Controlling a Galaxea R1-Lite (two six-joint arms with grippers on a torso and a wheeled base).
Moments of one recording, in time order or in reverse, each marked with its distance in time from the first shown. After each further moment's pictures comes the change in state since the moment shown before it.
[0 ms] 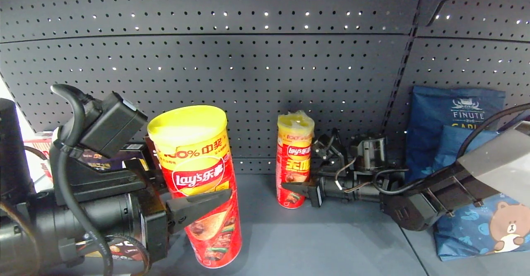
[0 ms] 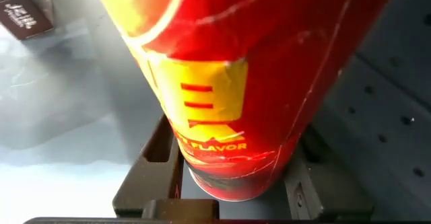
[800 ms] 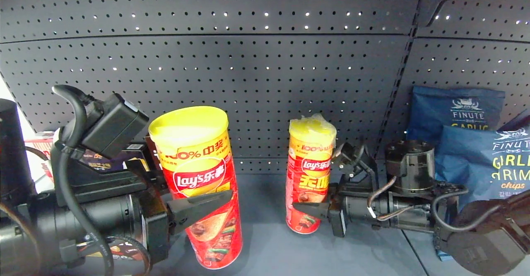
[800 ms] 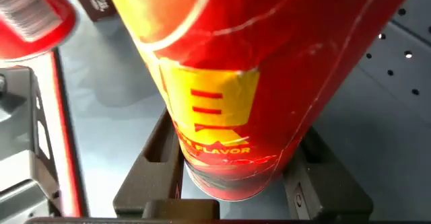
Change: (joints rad) left arm -0.006 0.003 0.000 0.000 0.001 0.000; right arm 0.085 -0.269 0.287 -0.018 -0.087 0.016
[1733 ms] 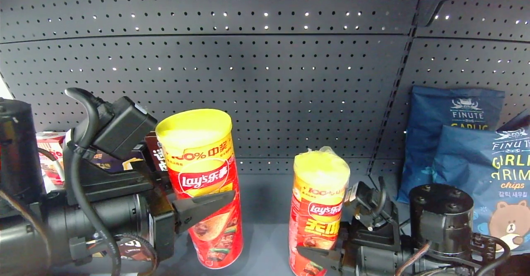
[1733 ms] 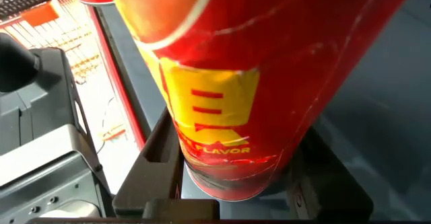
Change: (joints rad) left arm 0.000 0.016 -0.001 0.000 0.008 0.000; right arm 0.146 -0.076 0.287 -0.223 -0.139 0.078
